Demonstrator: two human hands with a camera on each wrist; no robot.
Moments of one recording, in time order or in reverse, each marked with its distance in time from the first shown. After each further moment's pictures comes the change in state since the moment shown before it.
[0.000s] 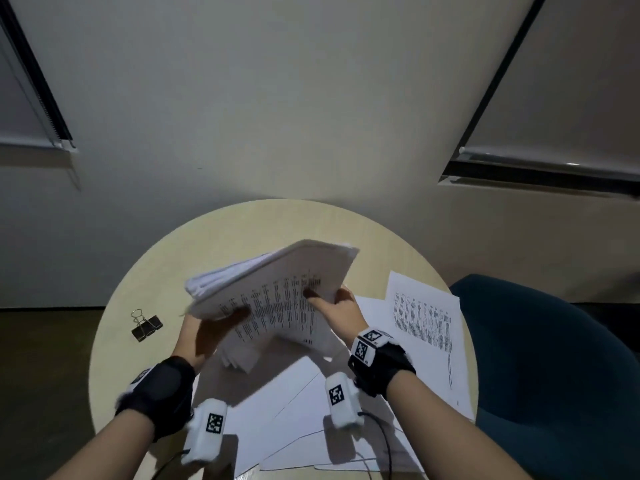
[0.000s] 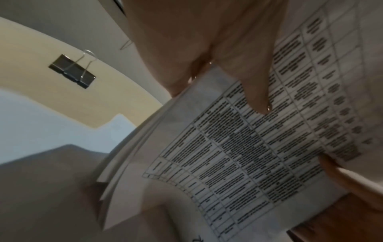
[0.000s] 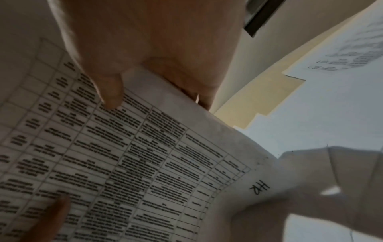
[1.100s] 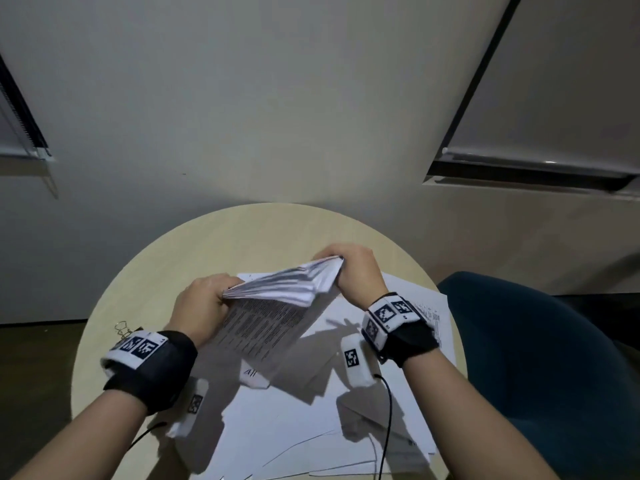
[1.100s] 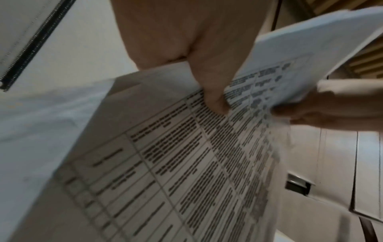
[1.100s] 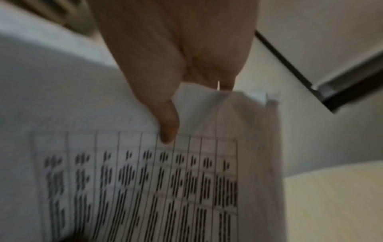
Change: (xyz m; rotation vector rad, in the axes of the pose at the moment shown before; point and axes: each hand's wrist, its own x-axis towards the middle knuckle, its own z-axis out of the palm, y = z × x) left_hand 0.030 0.043 0.006 0.946 -0.155 0.419; right_hand 0.012 -0.071 -0.038 -0.670 0.109 -0.453
